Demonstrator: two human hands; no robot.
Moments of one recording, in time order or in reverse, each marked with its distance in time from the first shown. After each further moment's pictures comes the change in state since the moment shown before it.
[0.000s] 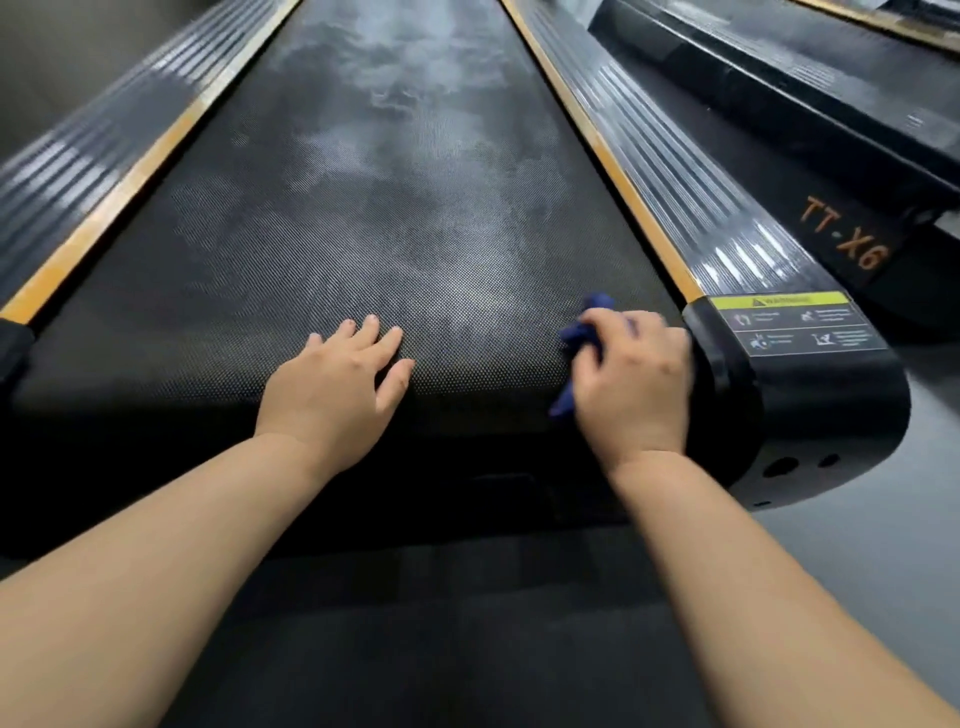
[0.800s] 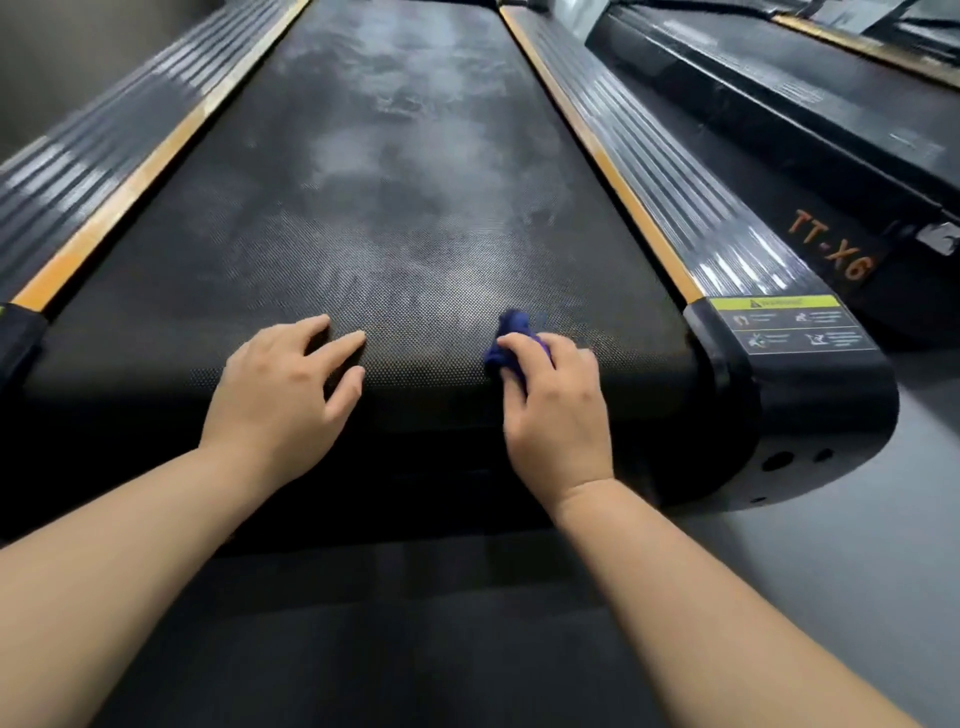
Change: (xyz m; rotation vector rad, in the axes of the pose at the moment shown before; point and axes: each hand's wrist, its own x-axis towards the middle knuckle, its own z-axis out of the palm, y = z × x) left_hand -0.021 -0.046 0.001 -0.046 0.216 0.002; right_hand -0.035 -0.051 0.013 0.224 -0.013 -0.142
